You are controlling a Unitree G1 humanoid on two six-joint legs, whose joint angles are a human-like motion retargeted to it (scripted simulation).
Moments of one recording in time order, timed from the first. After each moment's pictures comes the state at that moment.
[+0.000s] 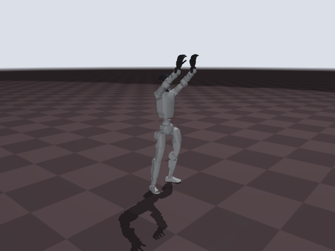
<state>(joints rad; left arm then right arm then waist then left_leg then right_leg) -2.24 0.48 -1.27 1.37 0.07 0.02 0.78 -2.22 -0.67 1.33 1.21 -0.25 0.05 -0.67 0.07 -0.03 -0.05 0.07 0.13 0.44 0.16 -0.27 -0.10 0.08 -0.18 -0.28 0.02 -0.25 0.14</state>
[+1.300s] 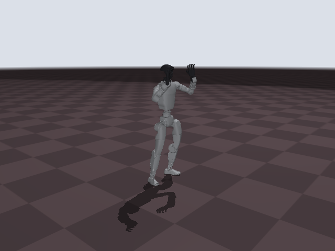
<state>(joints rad) -0.83 0.90 -0.13 -0.34 0.55 -0.03 0.88 -0.60 -0.97 -0.11 -0.45 -0.60 -0.09 -0.71 0.06 -0.02 0.01 0.09 0.12 0.42 0.17 -0.29 -0.07 0.11 -0.19 -0.29 0.04 -0.28 0.09</state>
